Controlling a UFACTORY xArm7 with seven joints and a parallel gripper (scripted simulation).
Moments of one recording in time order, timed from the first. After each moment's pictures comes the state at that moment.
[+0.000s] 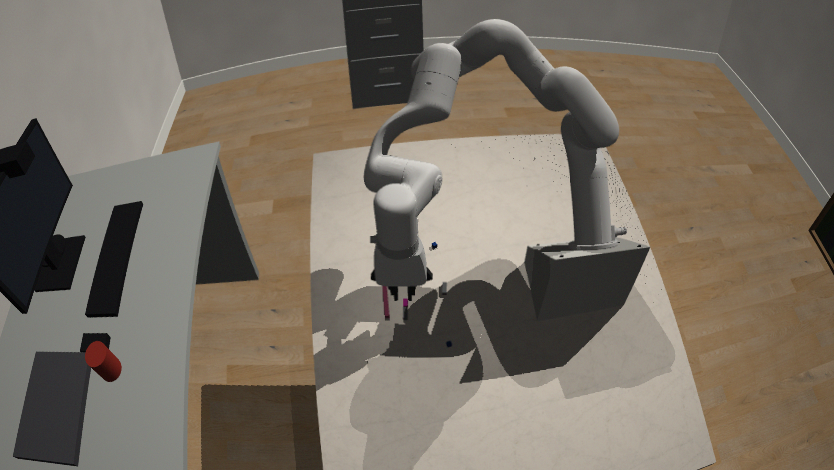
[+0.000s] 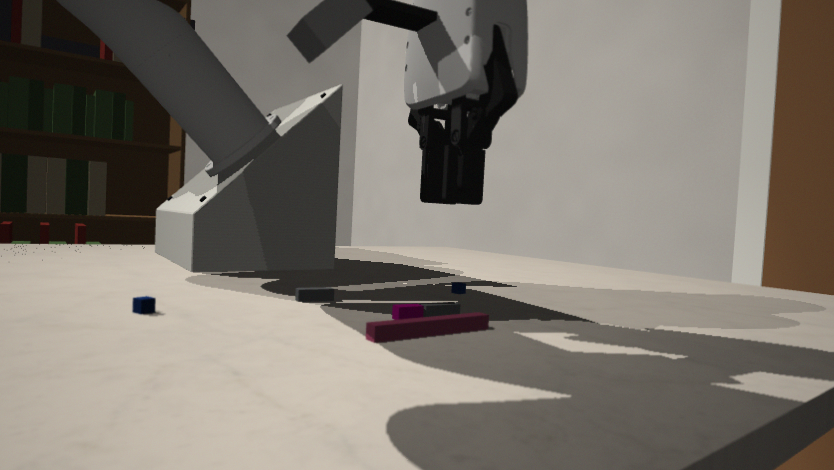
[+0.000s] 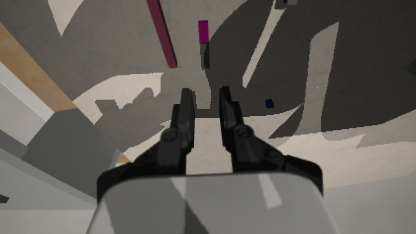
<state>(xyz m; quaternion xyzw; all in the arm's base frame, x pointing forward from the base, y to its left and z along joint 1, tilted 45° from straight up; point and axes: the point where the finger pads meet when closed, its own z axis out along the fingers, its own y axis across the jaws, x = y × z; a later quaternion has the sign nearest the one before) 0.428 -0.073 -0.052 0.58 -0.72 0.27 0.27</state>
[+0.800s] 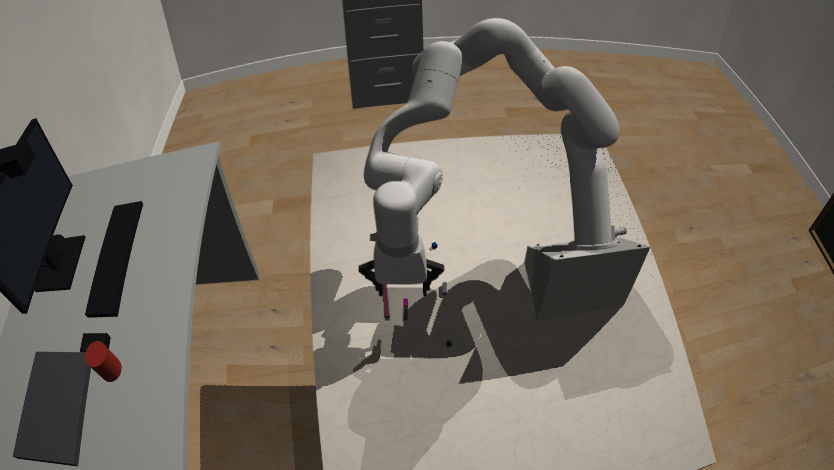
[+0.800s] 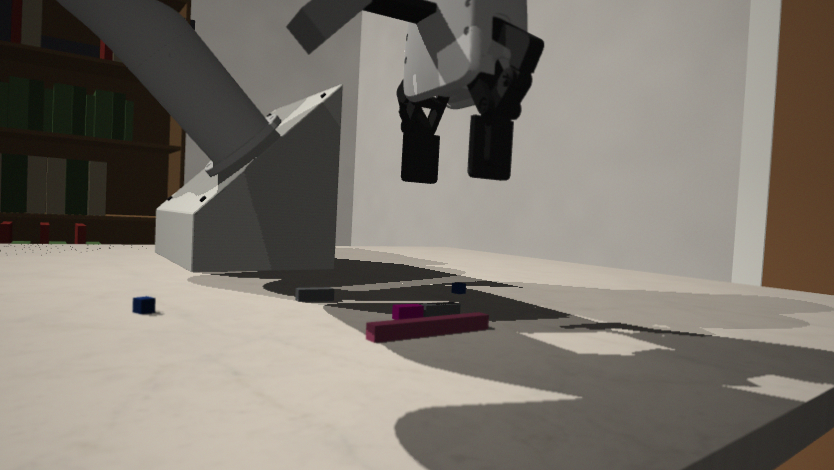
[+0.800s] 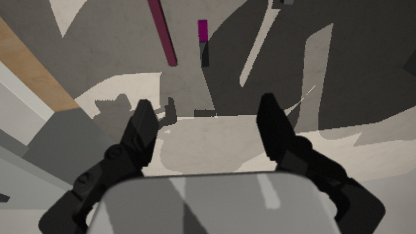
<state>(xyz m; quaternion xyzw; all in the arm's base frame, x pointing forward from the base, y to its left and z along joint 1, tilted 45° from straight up) 0.428 -0.069 -0.048 0.58 -0.72 0.27 0.27</state>
